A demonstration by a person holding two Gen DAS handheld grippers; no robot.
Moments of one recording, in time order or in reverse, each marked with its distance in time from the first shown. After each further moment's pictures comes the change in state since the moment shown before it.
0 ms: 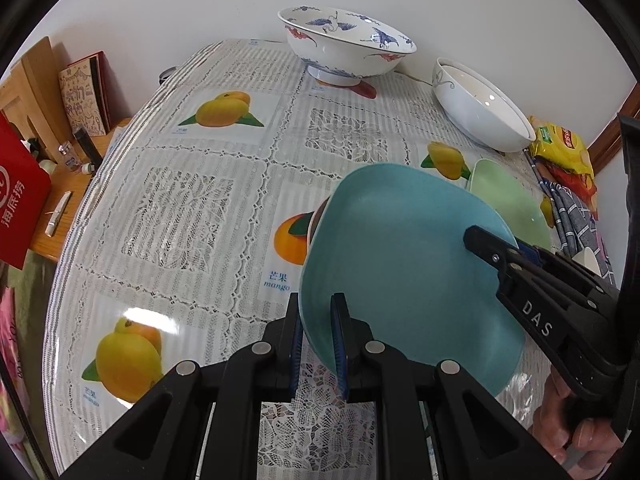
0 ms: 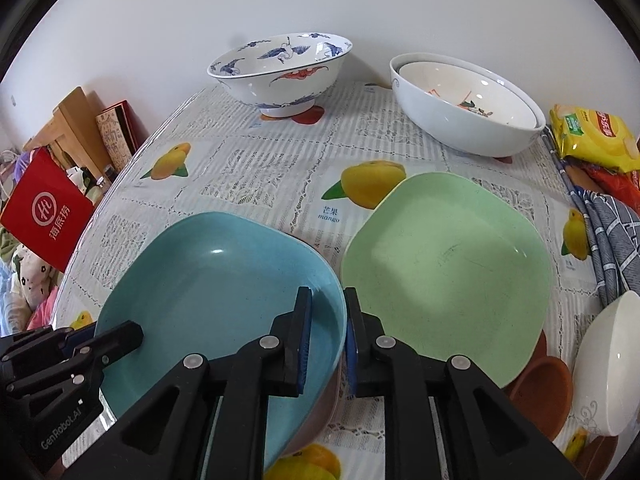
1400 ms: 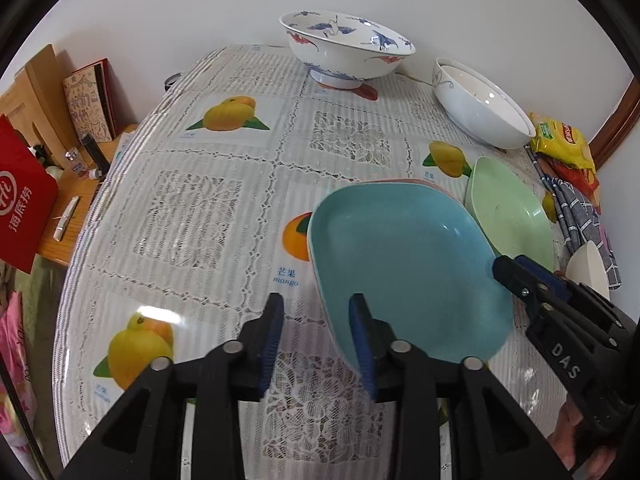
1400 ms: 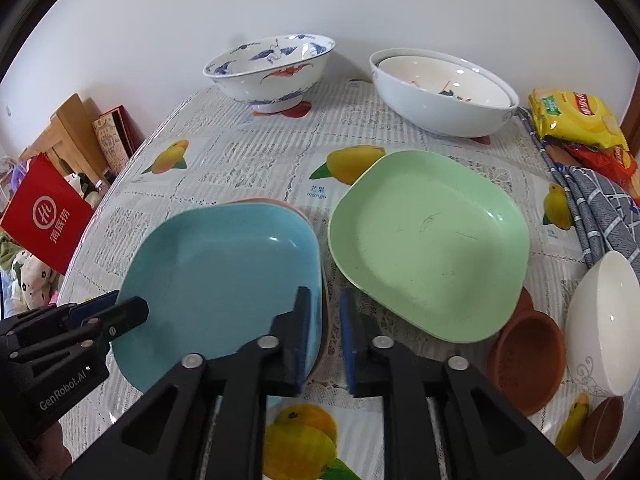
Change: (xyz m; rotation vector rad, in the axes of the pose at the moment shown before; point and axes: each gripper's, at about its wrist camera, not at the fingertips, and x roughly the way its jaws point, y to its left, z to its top) left arm -0.010 0.002 -0.004 0.017 -0.020 0.025; right arm -0.029 -0.008 -0.025 0.059 -0.006 -0.024
